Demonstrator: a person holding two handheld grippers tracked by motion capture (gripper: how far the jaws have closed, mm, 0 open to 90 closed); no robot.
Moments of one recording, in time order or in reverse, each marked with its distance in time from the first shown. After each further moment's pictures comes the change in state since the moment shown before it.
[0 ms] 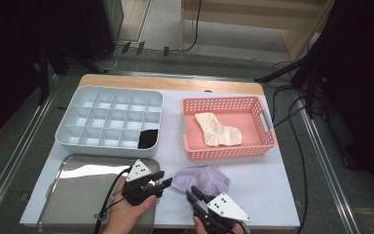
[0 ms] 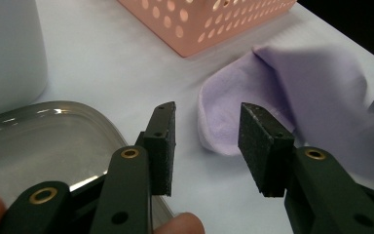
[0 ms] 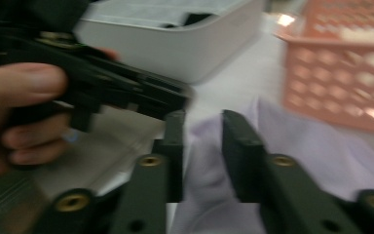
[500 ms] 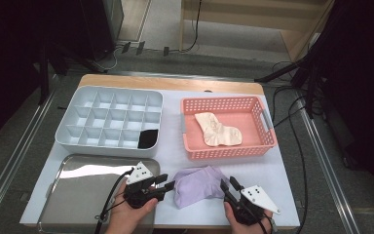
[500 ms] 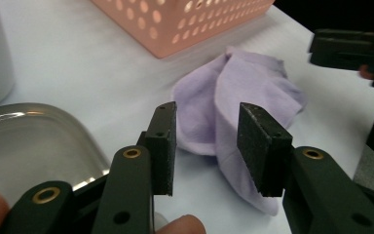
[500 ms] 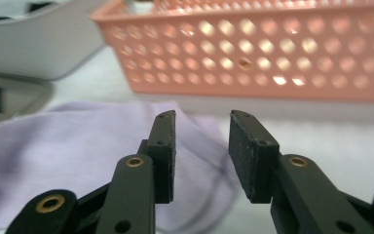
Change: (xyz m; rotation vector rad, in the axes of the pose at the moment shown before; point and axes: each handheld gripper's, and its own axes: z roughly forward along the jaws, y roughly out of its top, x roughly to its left) left arm -0.011 -0.002 -0.003 -0.017 -0.071 0.007; right arm -0.083 -0.016 -0.026 0.042 -0.329 0.143
